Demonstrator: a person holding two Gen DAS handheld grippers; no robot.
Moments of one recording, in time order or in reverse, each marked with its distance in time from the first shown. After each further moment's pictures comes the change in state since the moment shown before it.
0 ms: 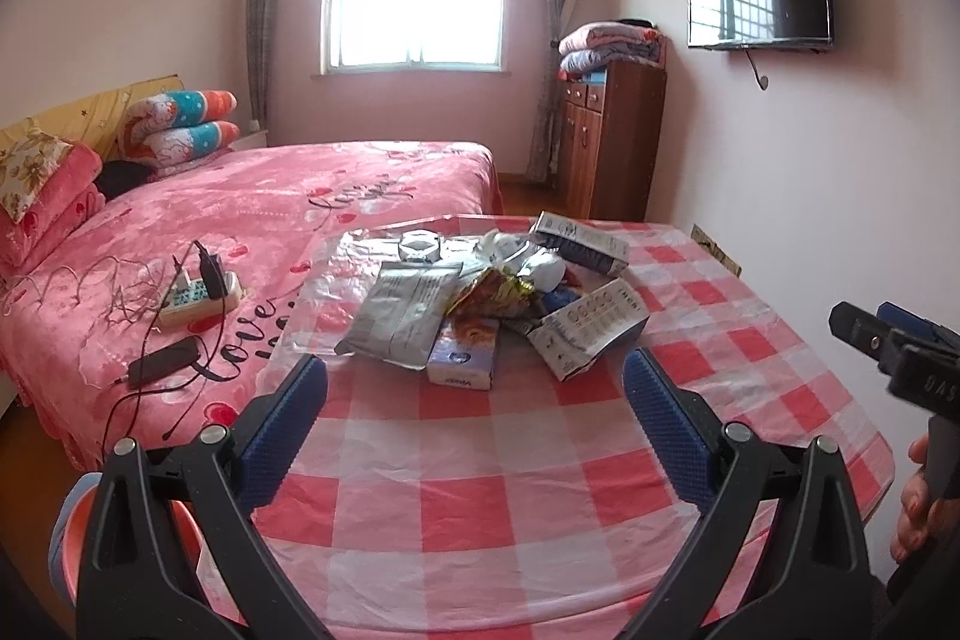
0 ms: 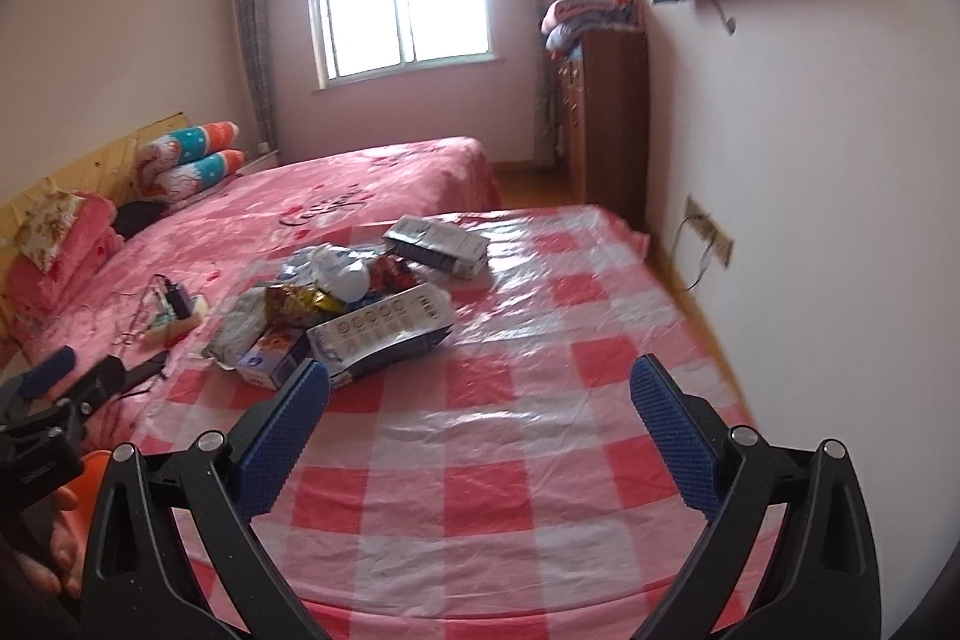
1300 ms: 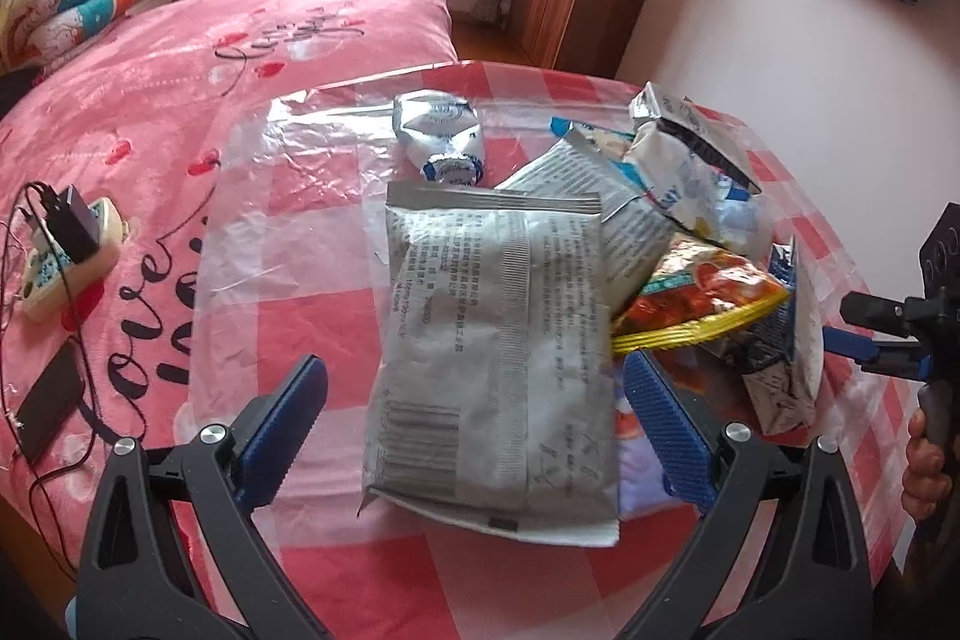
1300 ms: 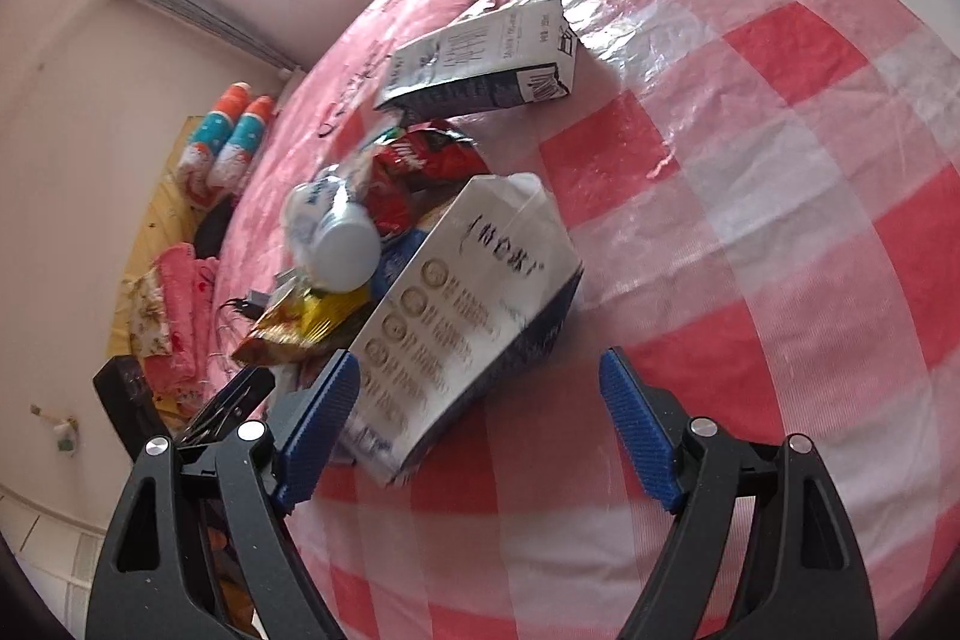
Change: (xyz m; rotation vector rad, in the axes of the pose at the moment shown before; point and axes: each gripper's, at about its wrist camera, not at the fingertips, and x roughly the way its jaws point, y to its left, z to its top) left arm 0.253 0.105 0.034 0.018 0.446 -0.197; right arm 0.233 -0.004 0.023 0.472 0.536 0.325
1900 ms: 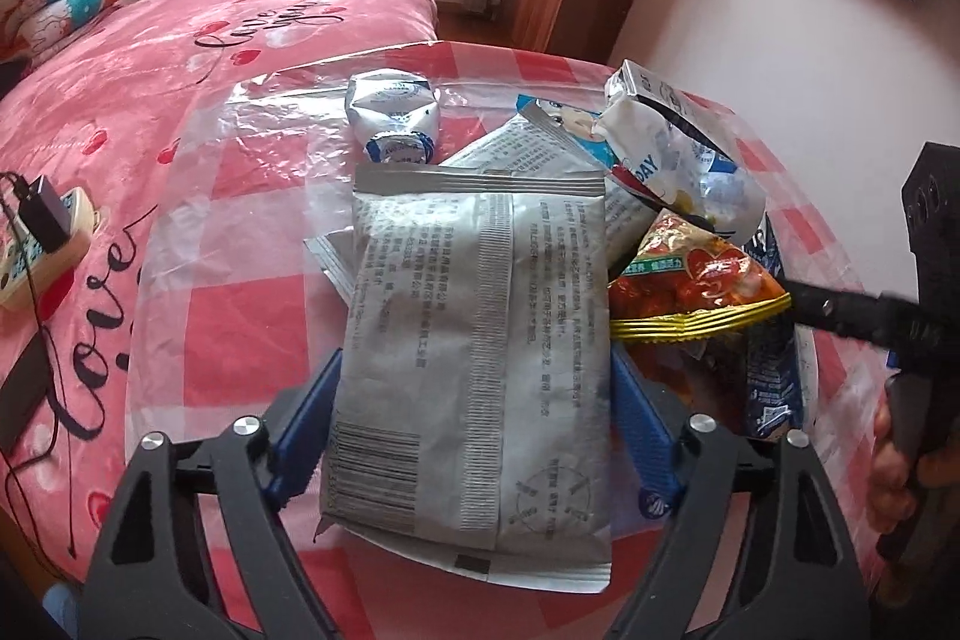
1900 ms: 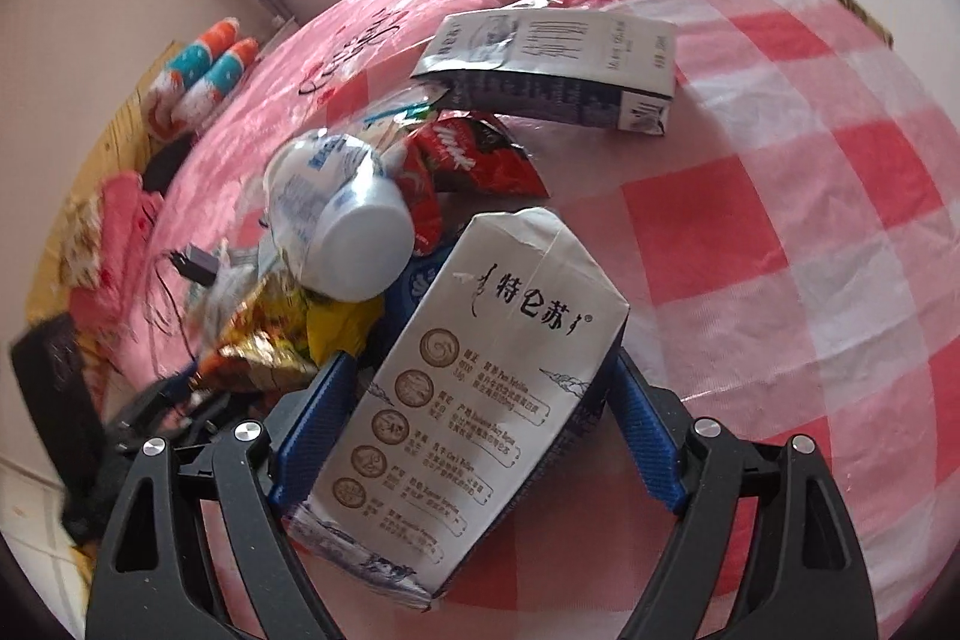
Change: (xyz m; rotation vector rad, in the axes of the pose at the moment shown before) left arm 0.018 -0.020 -0.003 -0.008 0.008 -0.008; right arm 0.040 0.044 0.001 -0.255 -0.010 -0.195
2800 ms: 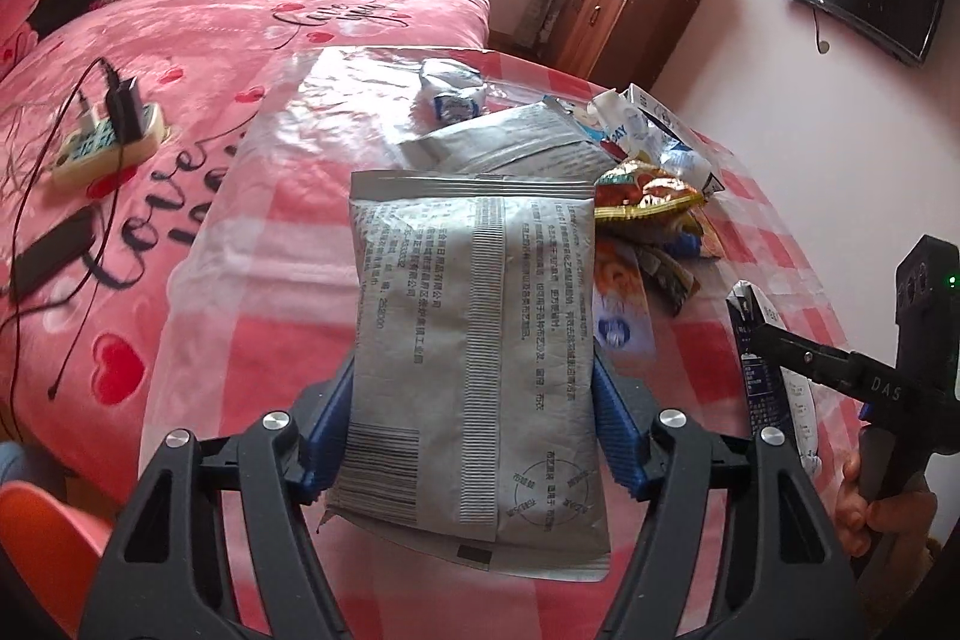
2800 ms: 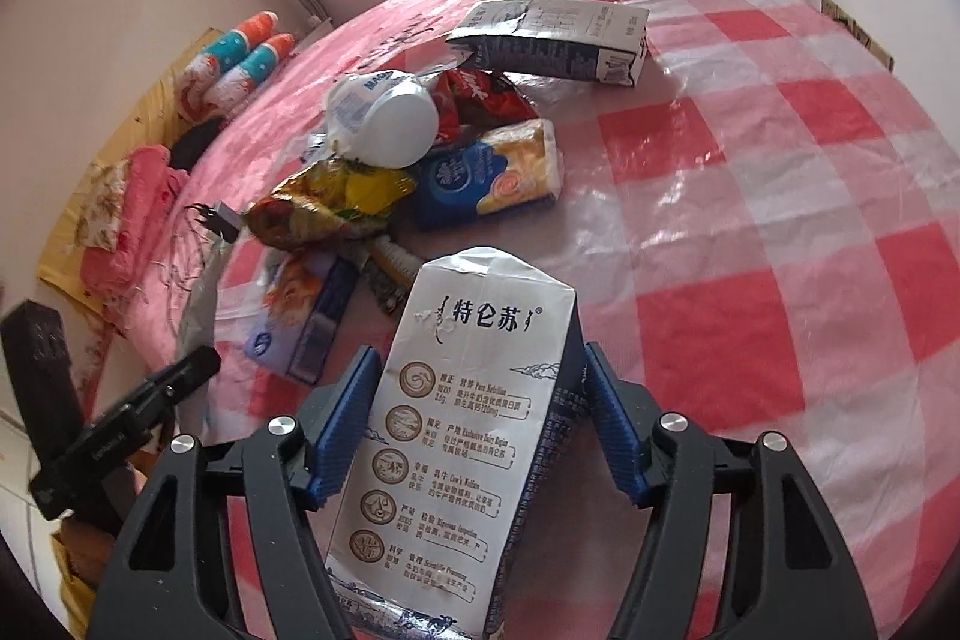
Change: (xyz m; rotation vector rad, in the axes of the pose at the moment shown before) left arm -0.065 0.001 -0.073 -0.177 -0.088 0.020; right arm -0.030 -0.008 -0.058 -0.037 -0.049 0.069
